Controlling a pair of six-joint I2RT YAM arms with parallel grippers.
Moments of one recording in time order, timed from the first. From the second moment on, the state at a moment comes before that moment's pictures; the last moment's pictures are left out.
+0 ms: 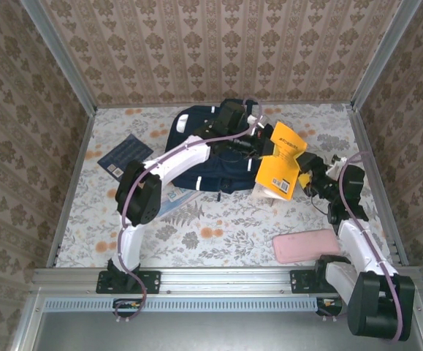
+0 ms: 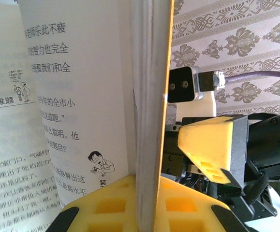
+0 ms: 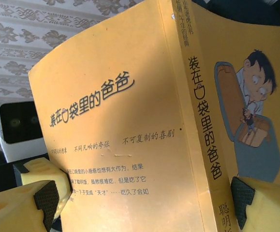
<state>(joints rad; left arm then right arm) -0.78 2.09 1.80 -0.24 0.92 -0.80 -0.16 0.96 0.40 0.28 -0.67 1.19</state>
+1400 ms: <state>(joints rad) -0.80 1.91 1.69 -0.05 0.94 -0.97 -0.04 0.70 0.38 0.30 -0.67 1.29</state>
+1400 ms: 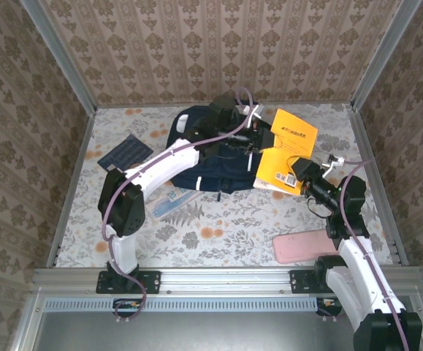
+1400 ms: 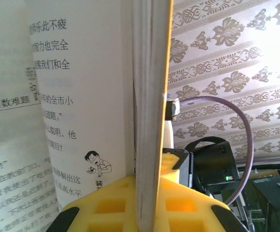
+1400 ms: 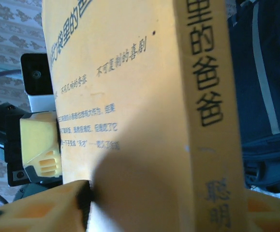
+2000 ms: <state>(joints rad) -0.71 1.89 1.63 -0.30 0.81 -0.77 -0.03 0.70 0.39 0.13 -0.64 1.21</state>
